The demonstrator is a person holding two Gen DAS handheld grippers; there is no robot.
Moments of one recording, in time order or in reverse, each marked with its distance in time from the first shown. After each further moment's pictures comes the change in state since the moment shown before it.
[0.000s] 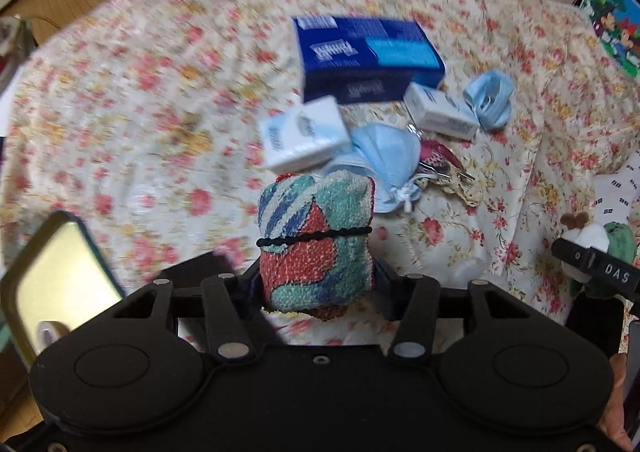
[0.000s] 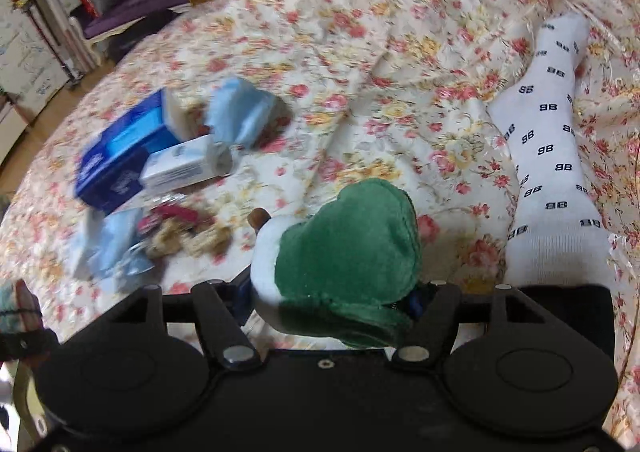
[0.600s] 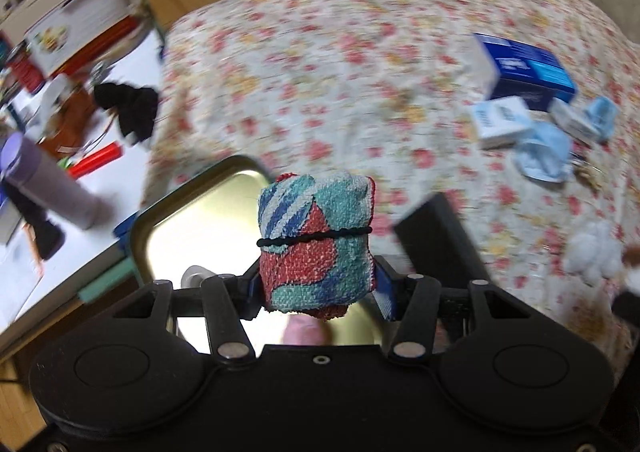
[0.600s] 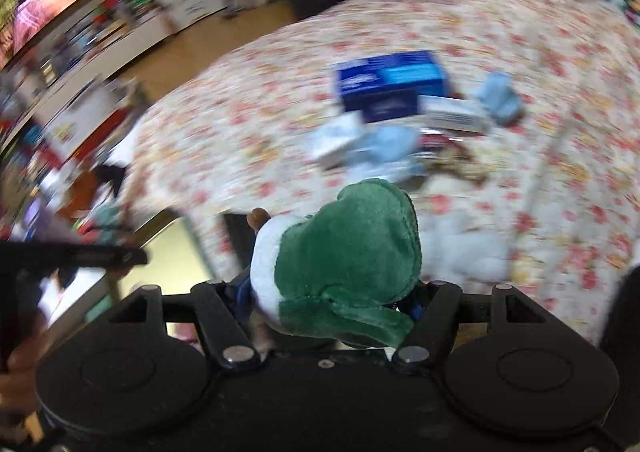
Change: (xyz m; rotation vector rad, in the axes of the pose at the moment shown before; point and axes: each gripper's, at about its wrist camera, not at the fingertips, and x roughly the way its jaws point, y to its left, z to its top) left arm -0.043 0.142 -0.063 -0.144 -0.058 0.204; right arm -0.099 0.163 -0.106 -0.388 0.033 0.300
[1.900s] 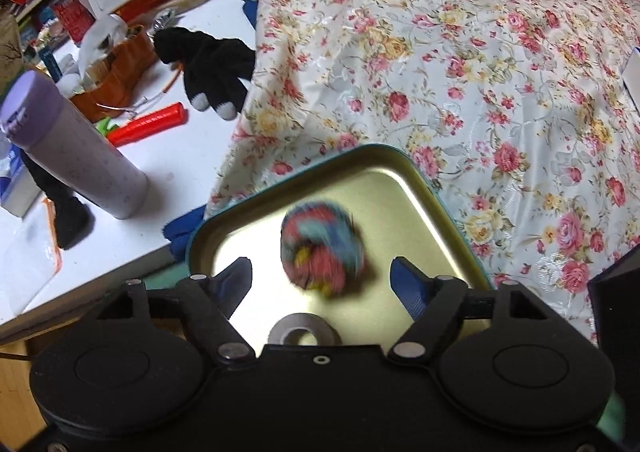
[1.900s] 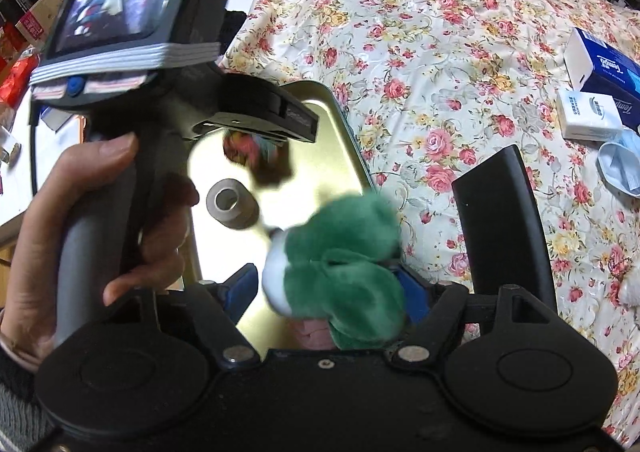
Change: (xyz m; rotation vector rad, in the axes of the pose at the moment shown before) left arm 0.098 0.093 0.008 -0.111 0.022 0.160; right arm 0.121 0.199 -0.043 -0.342 0.265 0.039
